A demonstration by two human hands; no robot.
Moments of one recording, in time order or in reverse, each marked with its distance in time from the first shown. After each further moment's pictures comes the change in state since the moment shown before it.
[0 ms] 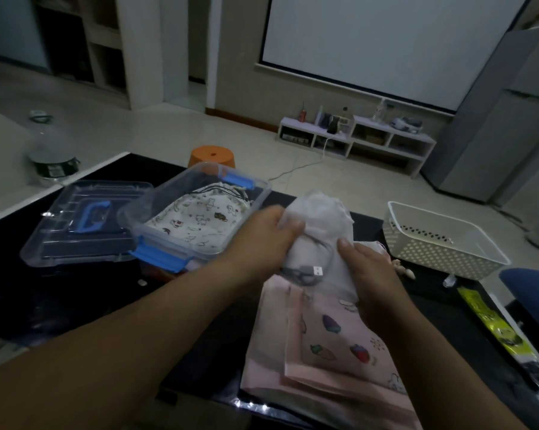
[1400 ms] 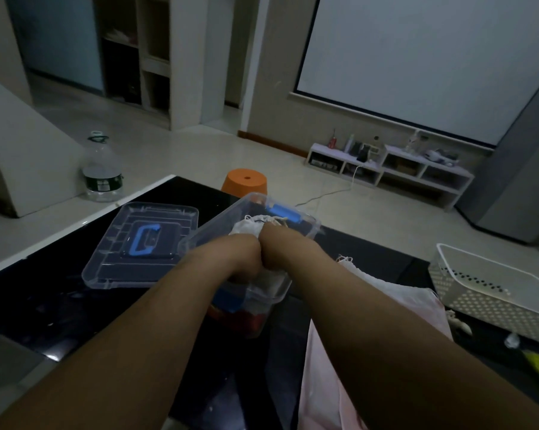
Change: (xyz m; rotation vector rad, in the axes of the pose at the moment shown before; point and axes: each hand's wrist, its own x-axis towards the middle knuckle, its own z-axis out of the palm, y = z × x) left_hand 0.060 -0.039 -0.117 1.003 -0.301 -0.482; right_hand 0.084 -0.077 0.234 -1.470 -0.414 -0.162
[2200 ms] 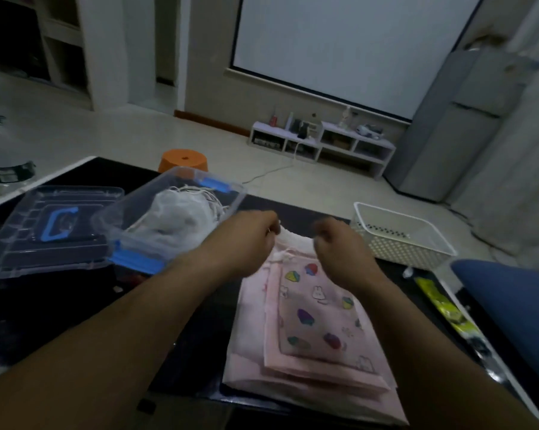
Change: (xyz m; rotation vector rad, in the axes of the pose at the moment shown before) left_hand -0.068 0.096 0.043 -0.293 0.430 0.599; right_hand -0.145 0.198 0.051 0.336 0.630 0.153
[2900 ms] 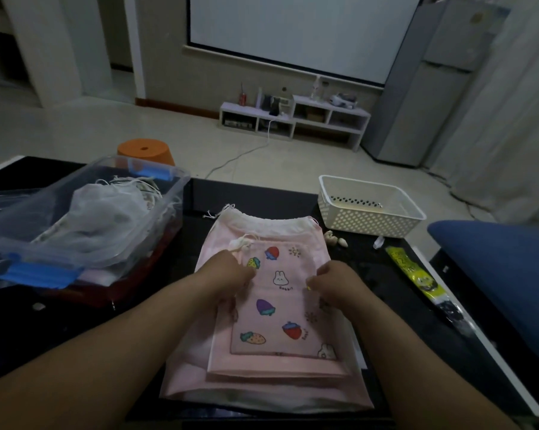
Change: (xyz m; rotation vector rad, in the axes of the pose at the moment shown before) left_hand 0.033 0.013 0.123 -0.374 -0.326 -0.595; right_hand -0.021 0.127 0.030 0.248 -0.273 0.581
